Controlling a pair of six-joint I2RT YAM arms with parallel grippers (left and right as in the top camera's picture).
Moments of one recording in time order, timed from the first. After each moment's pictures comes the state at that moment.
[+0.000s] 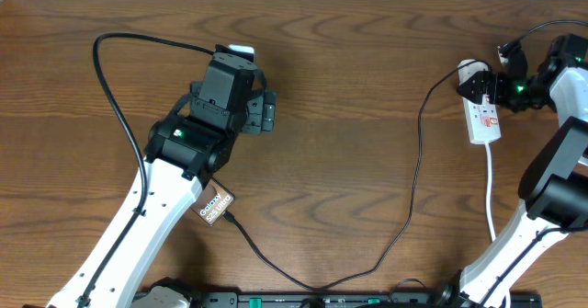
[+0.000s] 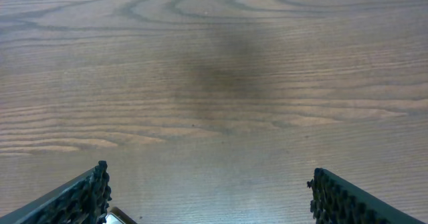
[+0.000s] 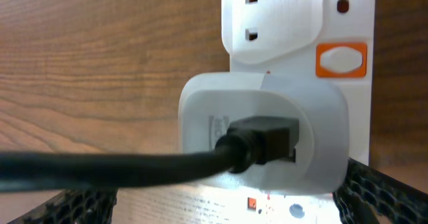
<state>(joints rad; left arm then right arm) -0.44 1.34 1.25 -0.73 -0.22 -0.22 -0.43 2.20 1.69 -0.85 -0.58 -0.34</state>
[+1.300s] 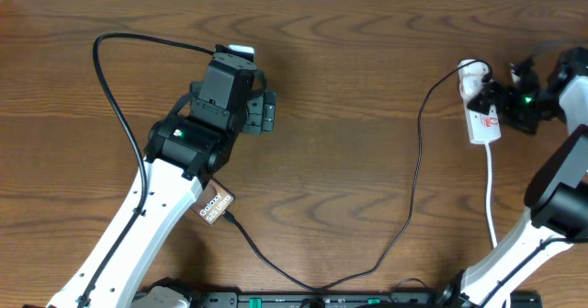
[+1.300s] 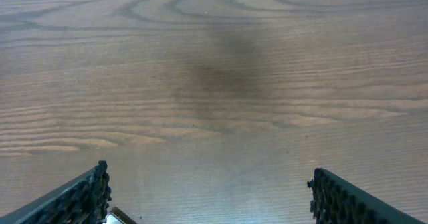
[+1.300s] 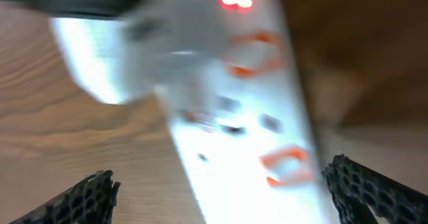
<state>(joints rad) -0.44 1.34 1.25 -0.73 -0.22 -0.22 -0.49 2.14 1.62 -0.94 -0.43 -0.15</state>
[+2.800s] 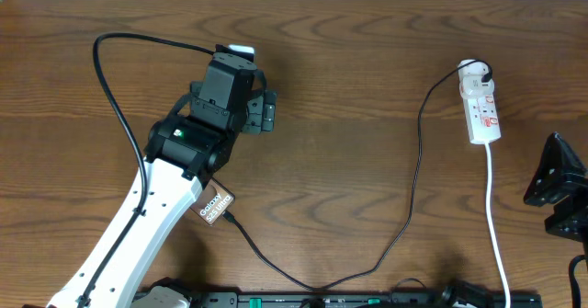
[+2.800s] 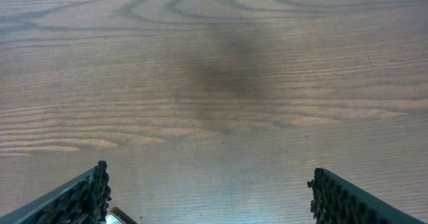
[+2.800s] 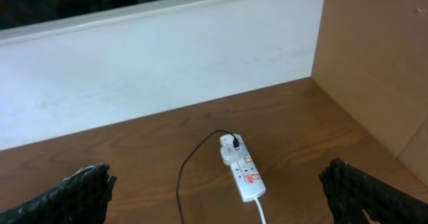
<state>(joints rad) -0.44 1.34 1.25 -0.73 -0.22 -0.22 -0.41 0.75 1.63 -1.14 -0.21 0.07</state>
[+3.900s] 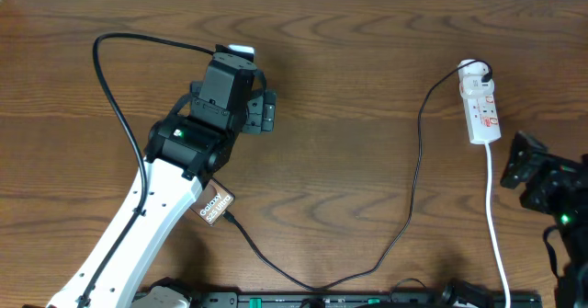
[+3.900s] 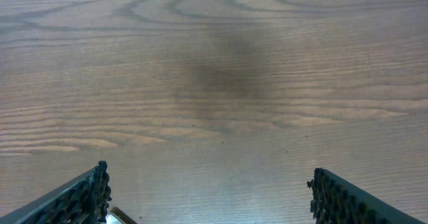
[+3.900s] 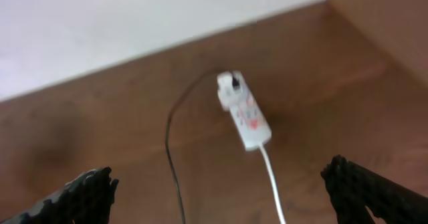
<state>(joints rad) -0.44 1.34 1.25 -0.73 -0.22 -0.22 -0.41 0.77 1.33 -1.08 -0.21 0.06</state>
